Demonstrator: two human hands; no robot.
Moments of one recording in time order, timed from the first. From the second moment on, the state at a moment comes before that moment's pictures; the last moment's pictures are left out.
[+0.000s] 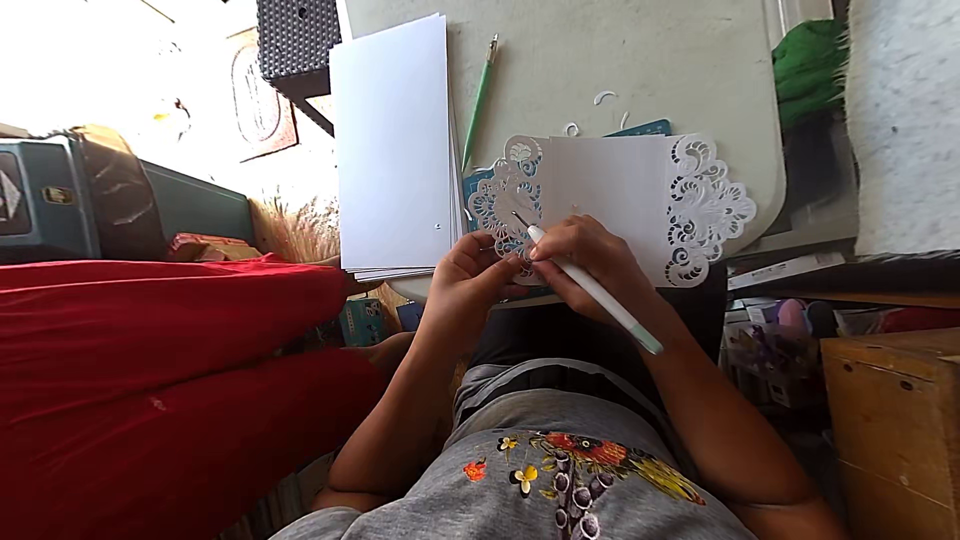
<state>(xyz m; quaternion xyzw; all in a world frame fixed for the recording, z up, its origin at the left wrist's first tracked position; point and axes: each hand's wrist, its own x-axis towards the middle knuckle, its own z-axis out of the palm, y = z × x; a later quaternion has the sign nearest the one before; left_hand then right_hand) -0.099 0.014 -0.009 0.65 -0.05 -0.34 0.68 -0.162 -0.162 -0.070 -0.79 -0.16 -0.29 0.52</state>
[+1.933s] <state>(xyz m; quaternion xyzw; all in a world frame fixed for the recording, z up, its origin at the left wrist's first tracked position) -0.094 0.022 -0.014 0.71 -0.08 -0.38 0.59 -0.164 -0.171 -0.073 -0.72 -0.19 -0.26 0.61</state>
